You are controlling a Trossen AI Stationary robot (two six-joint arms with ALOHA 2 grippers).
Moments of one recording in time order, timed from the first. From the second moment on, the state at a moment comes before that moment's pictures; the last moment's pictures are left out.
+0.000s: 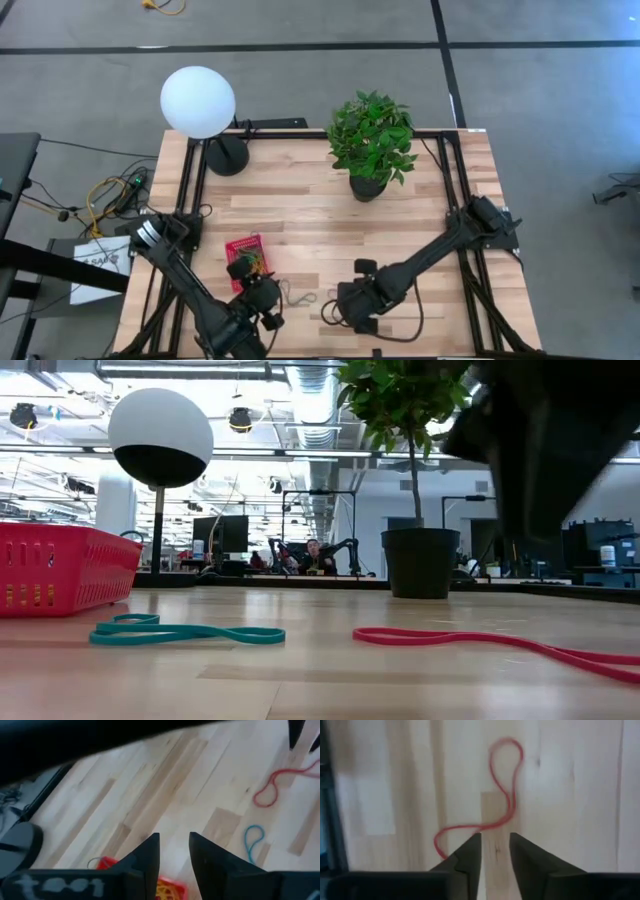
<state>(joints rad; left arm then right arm) -0.83 1.99 1.77 -1.55 -0.86 -1.40 0.58 2.00 1.51 -0.86 0.09 0.56</state>
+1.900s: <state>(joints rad) -0.83 2.00 1.77 -1.55 -0.84 -1.39 0.53 2.10 1.40 -0.76 0.20 0.63</state>
